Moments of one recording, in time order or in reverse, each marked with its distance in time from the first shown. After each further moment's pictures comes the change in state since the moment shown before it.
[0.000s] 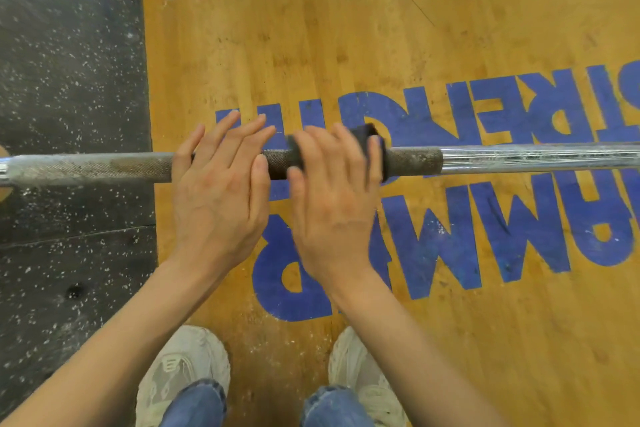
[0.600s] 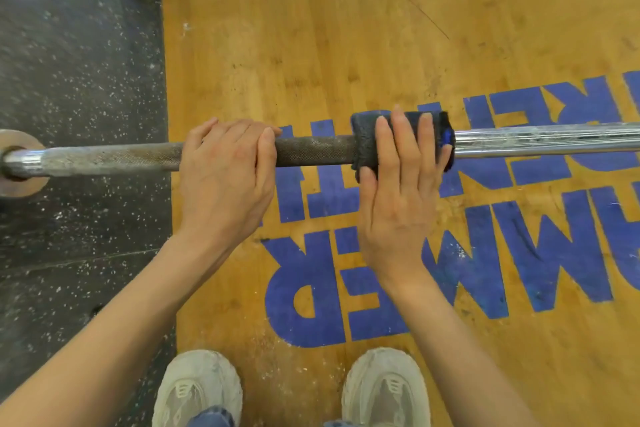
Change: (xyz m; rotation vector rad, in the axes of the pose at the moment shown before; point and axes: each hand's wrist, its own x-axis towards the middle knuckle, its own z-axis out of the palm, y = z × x) left_hand 0.051 -0.004 0.004 0.072 -0.039 -0.077; right_hand 0.021 0.064 0.009 0.000 0.121 0.038
